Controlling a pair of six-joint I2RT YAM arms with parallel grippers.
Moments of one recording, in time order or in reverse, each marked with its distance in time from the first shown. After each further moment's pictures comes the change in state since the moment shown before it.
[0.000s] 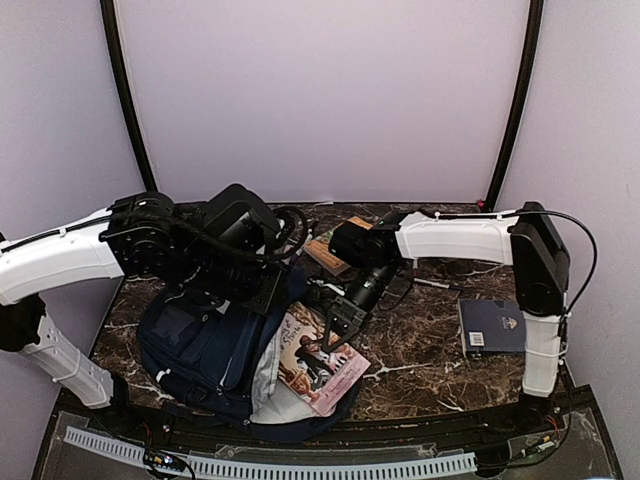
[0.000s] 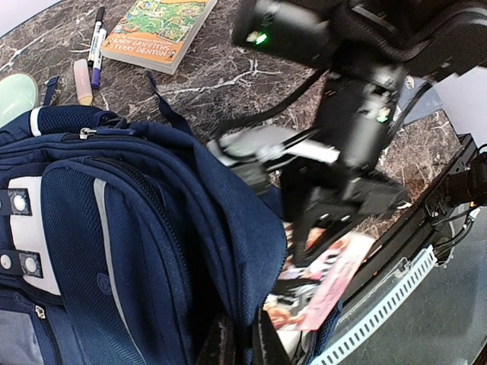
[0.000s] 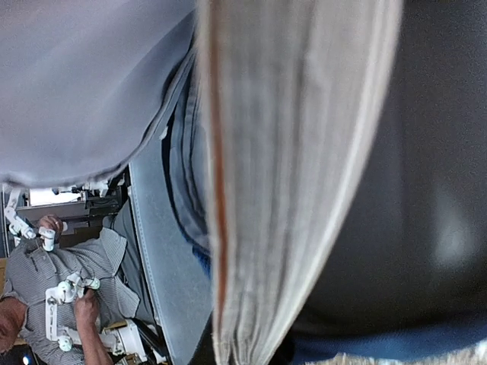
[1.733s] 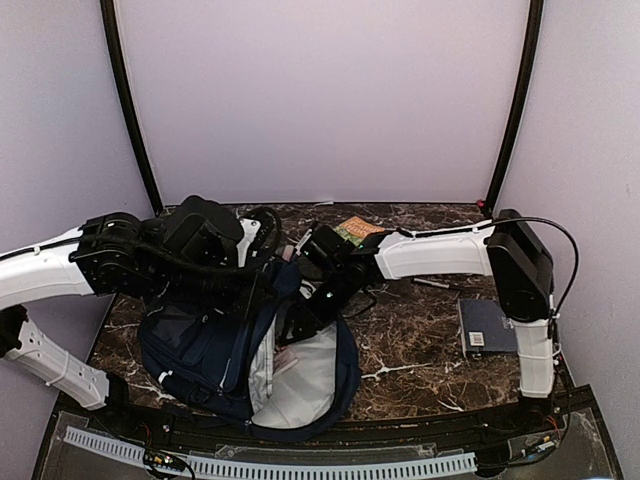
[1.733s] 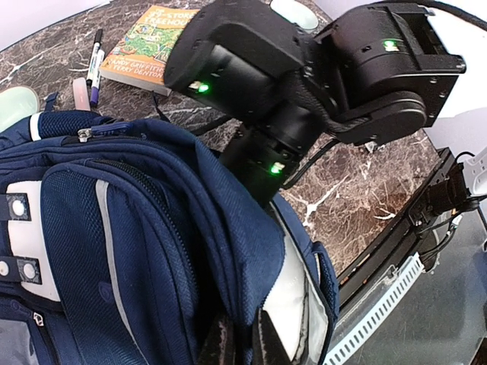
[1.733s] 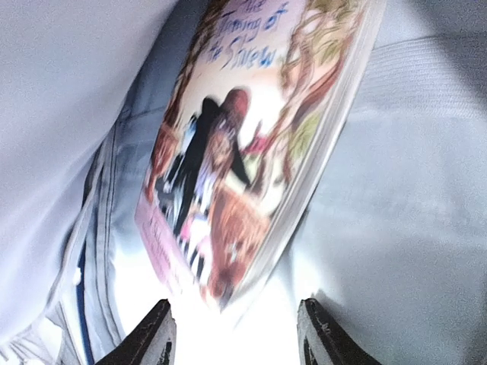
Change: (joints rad) left arm 0.001 -0.158 -0.175 0.143 -0.017 0.018; right arm 0.090 0.122 0.038 0.516 0.311 0.360
